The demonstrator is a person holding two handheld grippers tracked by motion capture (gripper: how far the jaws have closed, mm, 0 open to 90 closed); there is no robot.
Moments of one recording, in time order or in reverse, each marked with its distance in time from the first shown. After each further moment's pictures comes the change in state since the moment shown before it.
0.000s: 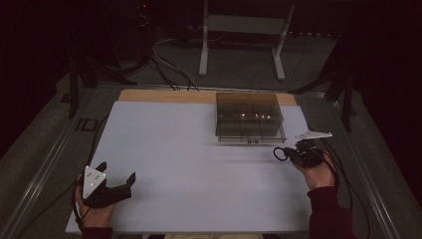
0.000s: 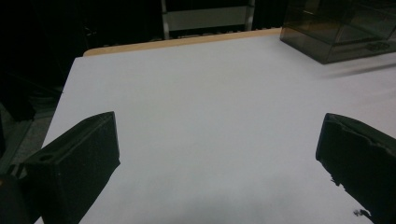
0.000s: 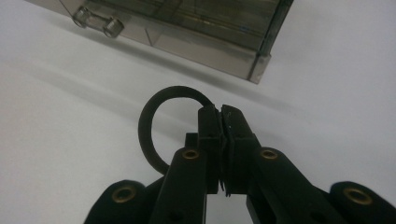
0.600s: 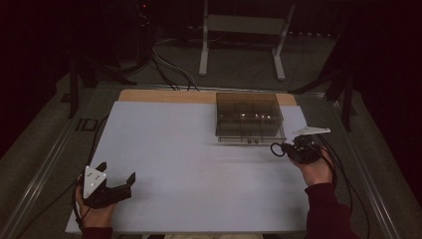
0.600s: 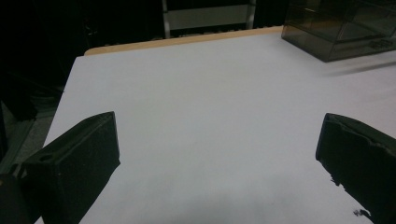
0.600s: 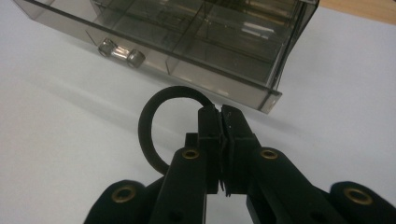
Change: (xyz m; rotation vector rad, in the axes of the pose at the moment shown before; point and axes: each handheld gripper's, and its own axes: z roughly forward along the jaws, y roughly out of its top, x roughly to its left) left arm 0.000 -0.001 0.001 0.002 0.006 0.003; right arm 0.009 0.016 -0.005 -0.027 0.006 -0.018
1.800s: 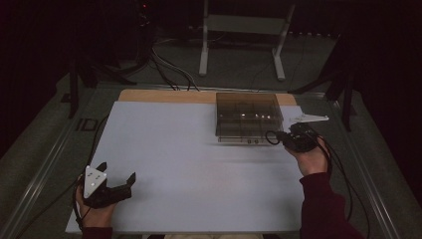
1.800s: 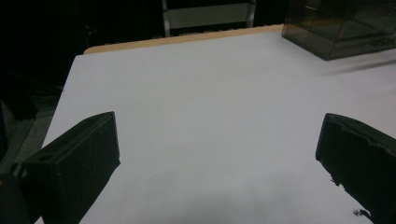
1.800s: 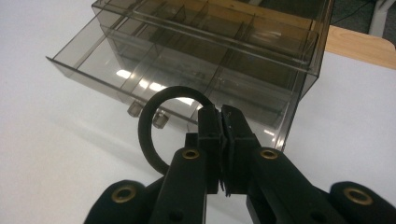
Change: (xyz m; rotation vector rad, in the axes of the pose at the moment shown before) left arm 0.000 -0.001 0.001 0.006 0.001 0.002; right arm 0.010 0.036 -0.007 -0.063 0.019 0.012
